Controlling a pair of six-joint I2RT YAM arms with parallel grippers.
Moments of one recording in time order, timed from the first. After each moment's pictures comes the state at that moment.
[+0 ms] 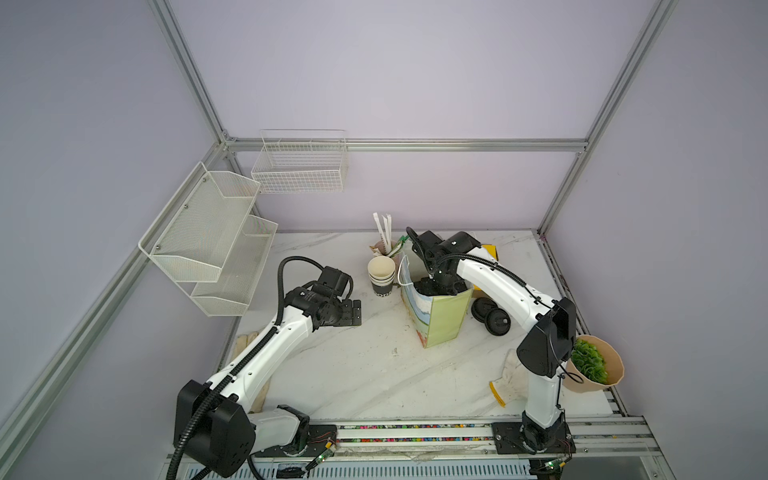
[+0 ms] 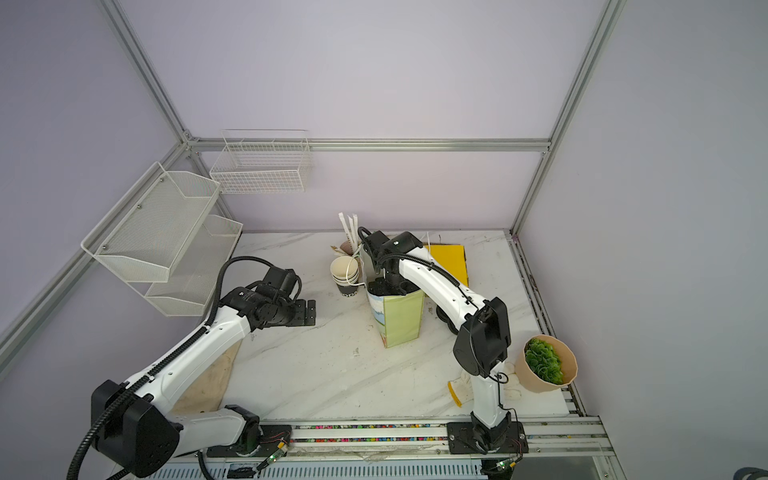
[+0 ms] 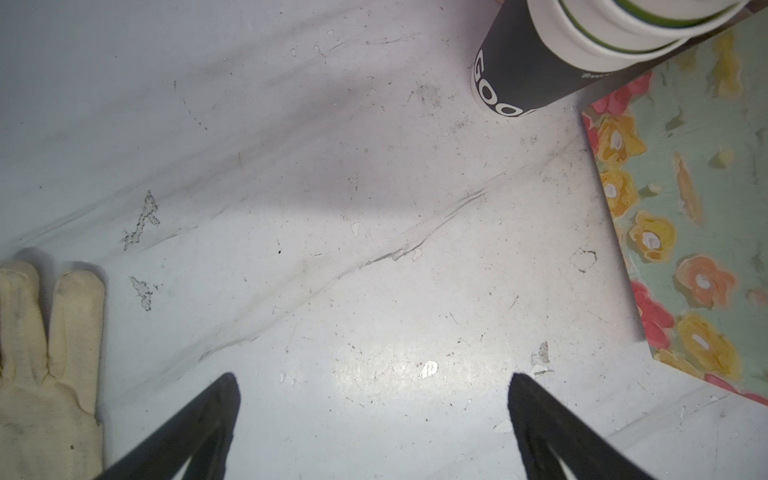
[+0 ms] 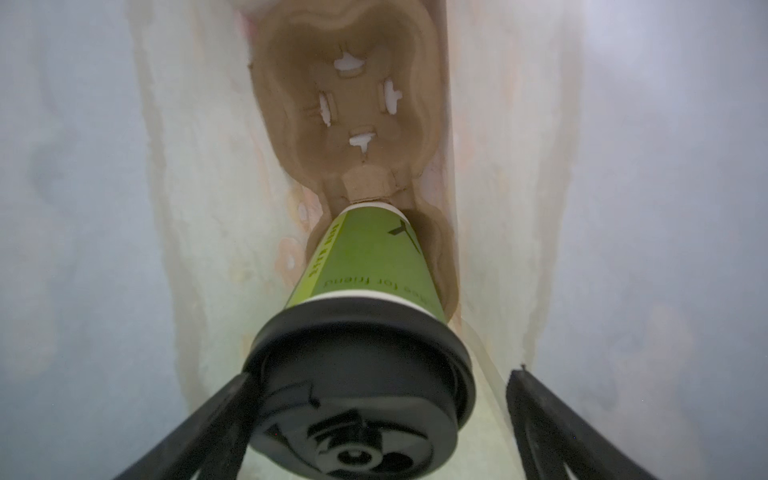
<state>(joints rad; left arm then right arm) -0.39 1.28 1.08 -0.92 -0.14 -0.41 0.69 1.95 1.95 -1.44 0.07 0.49</state>
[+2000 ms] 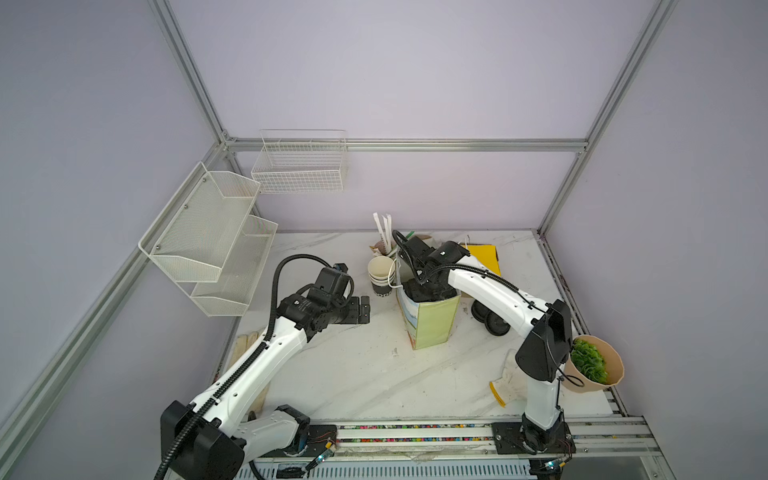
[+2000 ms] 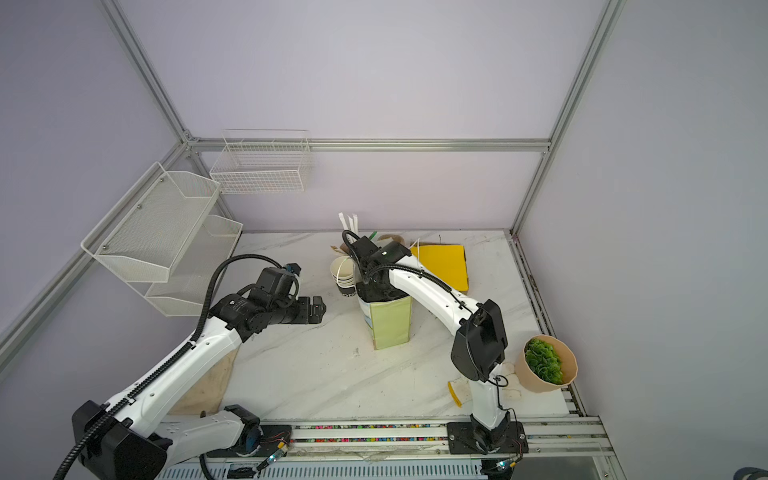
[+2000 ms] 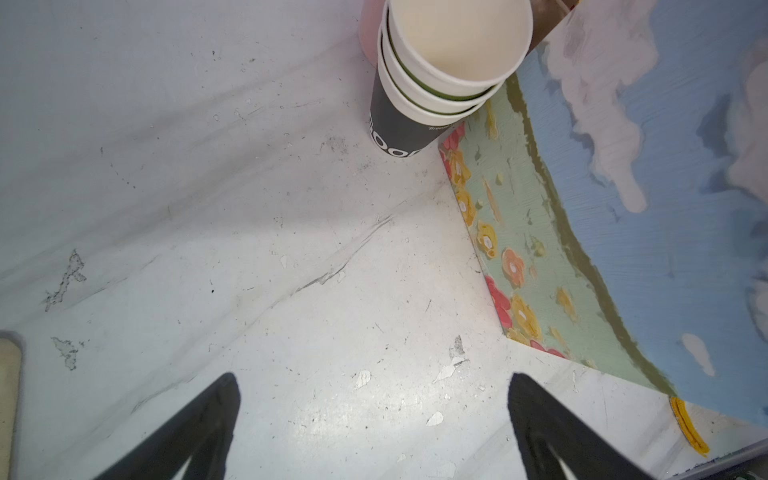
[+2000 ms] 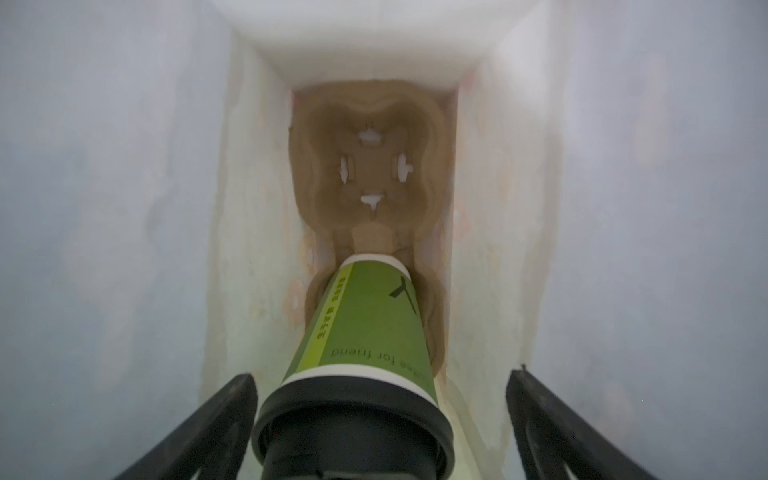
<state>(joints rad) -0.45 1.18 1.08 -0.82 -0.05 -0.41 0.78 1.93 1.89 -1.24 0.18 0.51</state>
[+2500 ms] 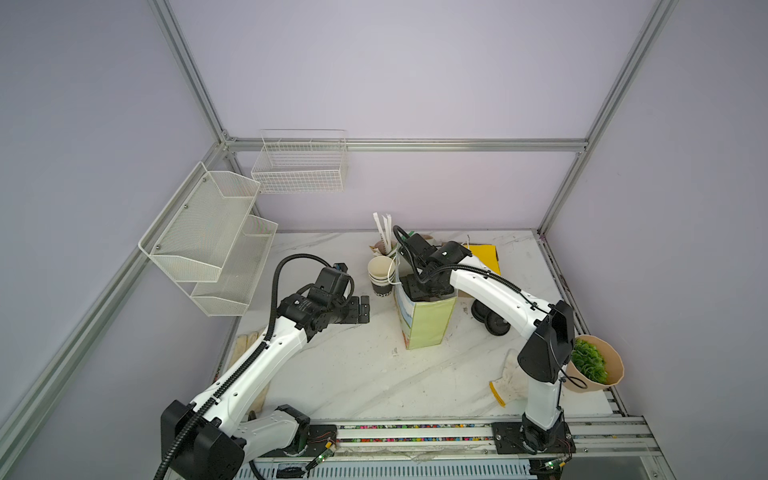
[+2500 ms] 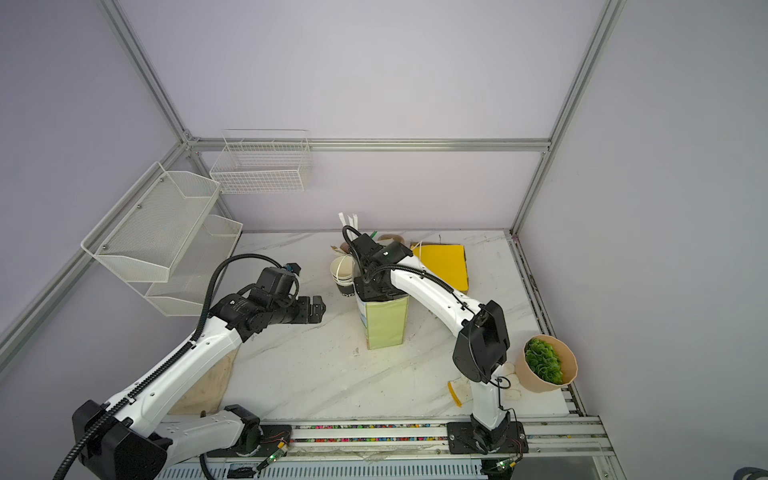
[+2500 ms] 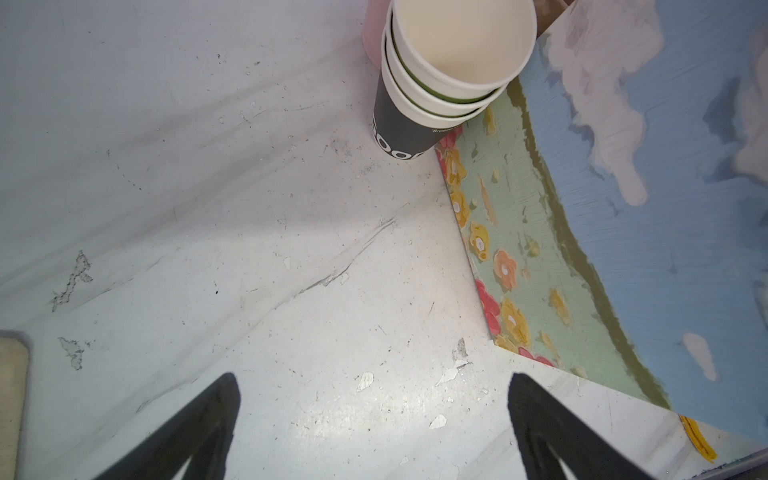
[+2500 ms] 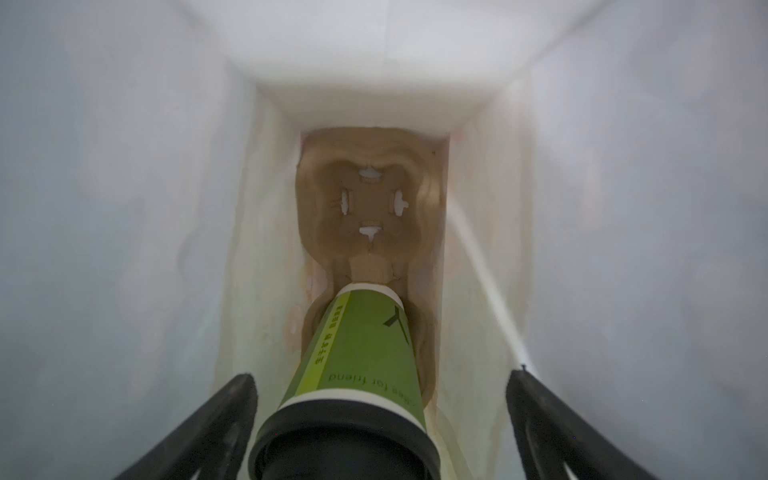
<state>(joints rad) -0.45 1.18 1.08 -0.82 -0.06 -0.41 0.78 1.92 1.89 -1.18 0.19 0.53</state>
